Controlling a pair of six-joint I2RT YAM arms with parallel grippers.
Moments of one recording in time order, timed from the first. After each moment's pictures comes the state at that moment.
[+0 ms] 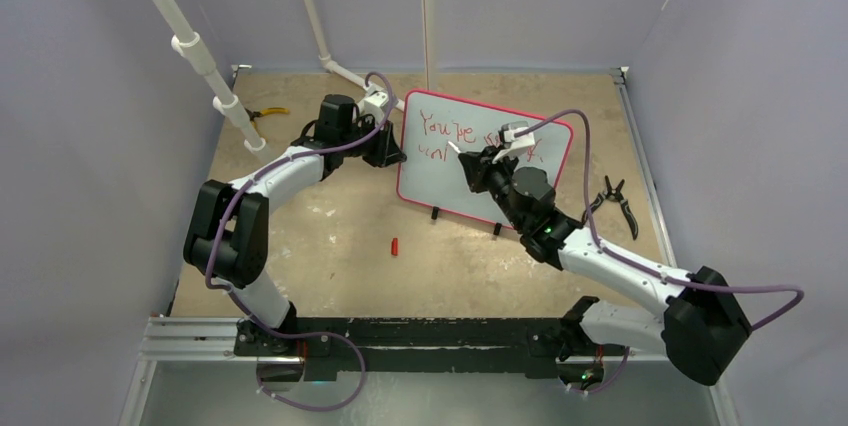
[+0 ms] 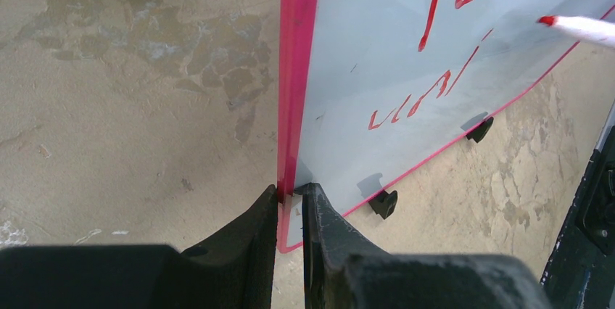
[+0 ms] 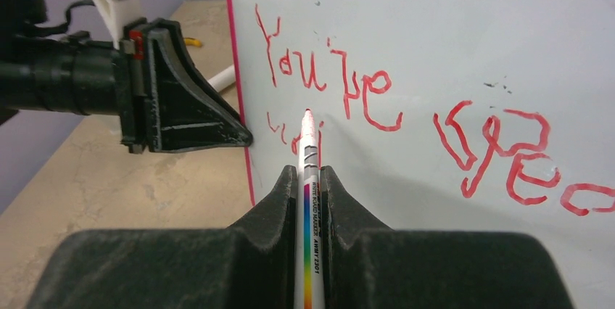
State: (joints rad) left arm -0.33 1.68 1.10 -0.03 0.59 -0.06; right arm 0.72 1.15 0.61 0.47 0.30 0.33
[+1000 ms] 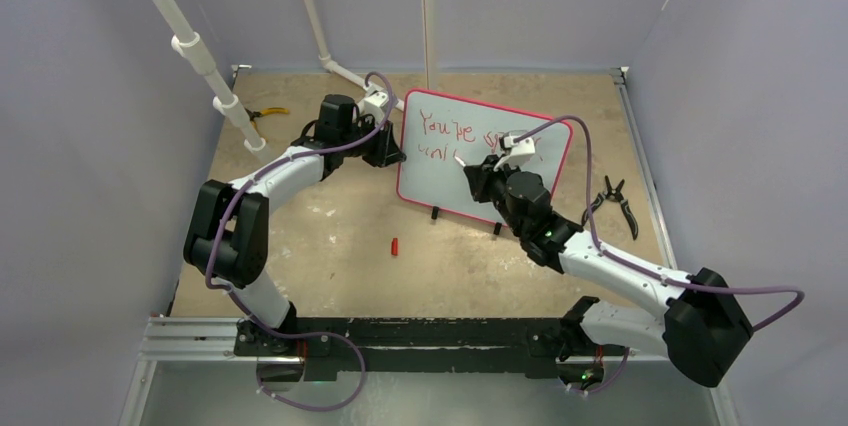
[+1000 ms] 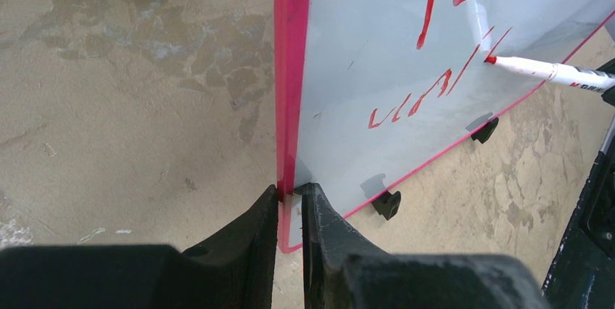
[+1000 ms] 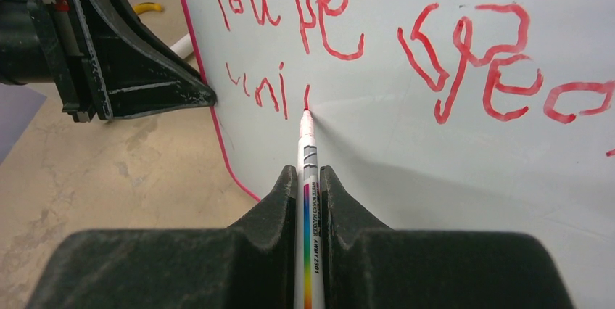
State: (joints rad) left arm -0.33 1.68 1.10 -0.03 0.58 -0.06; right arm 0.72 1.12 0.58 0.37 0.35 0.39
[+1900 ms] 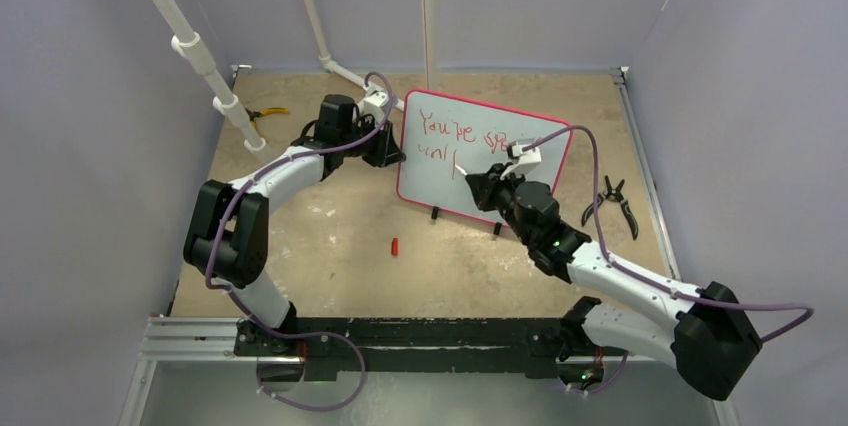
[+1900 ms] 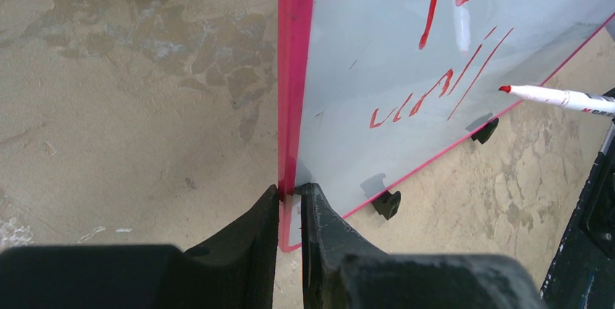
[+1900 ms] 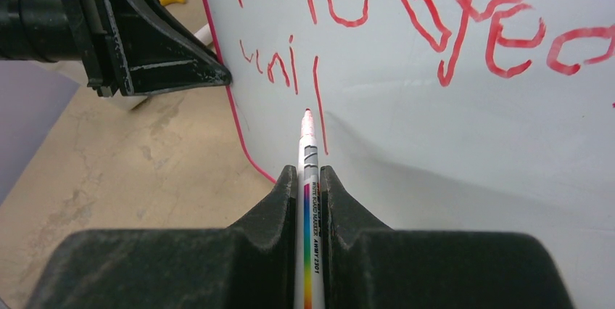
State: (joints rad) left arm -0.33 1.68 1.10 -0.03 0.58 -0.06; right arm 0.72 1.03 0.50 0.36 0.28 0.45
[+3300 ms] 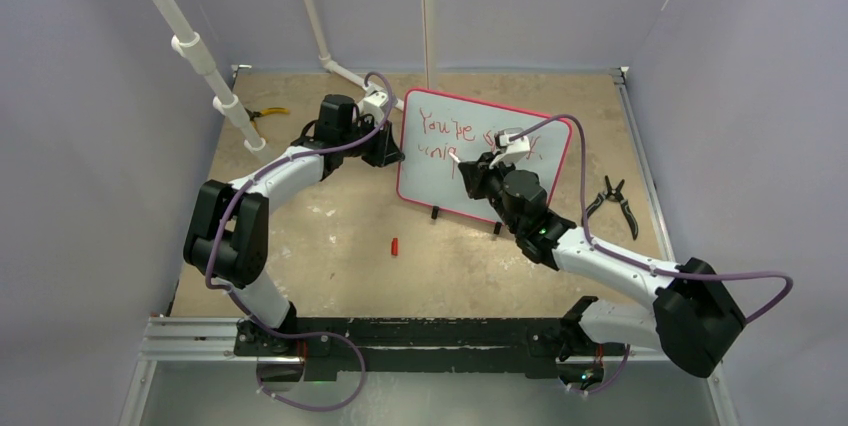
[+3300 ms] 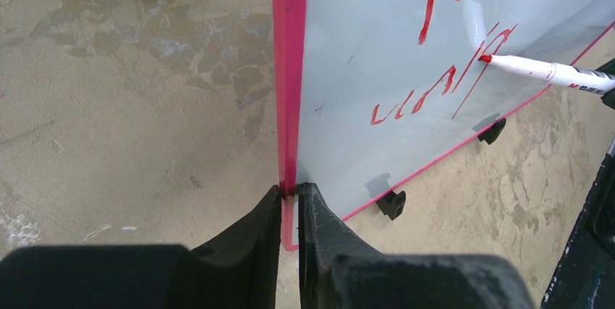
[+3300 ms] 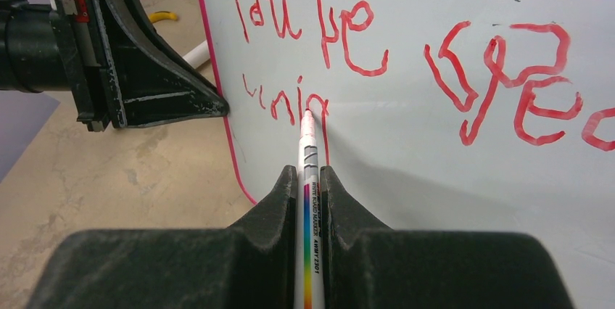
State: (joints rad) left arm -0.33 1.68 1.10 -0.04 0.57 -0.06; right arm 0.72 1.18 0.58 0.46 0.32 0.38
